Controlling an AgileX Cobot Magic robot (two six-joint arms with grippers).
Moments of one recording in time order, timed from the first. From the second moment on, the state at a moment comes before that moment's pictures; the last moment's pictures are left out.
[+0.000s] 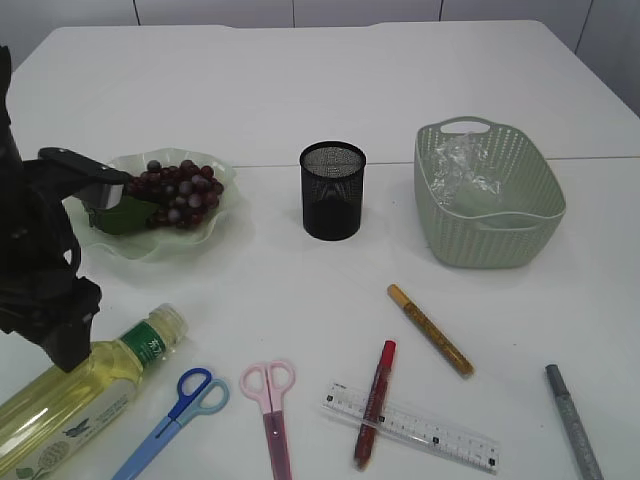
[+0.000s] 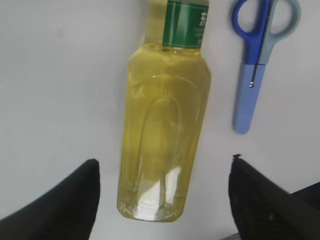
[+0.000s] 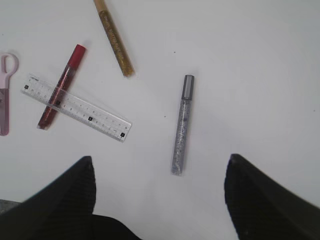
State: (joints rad) left arm -0.43 1.64 -1.10 0.04 1.13 0.04; right arm 0.08 0.94 -0.82 0.18 1.07 -0.06
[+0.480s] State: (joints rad) left arm -0.43 1.65 -0.95 0.09 1.07 0.04; right arm 0.08 0.94 -0.82 0.18 1.06 -0.06
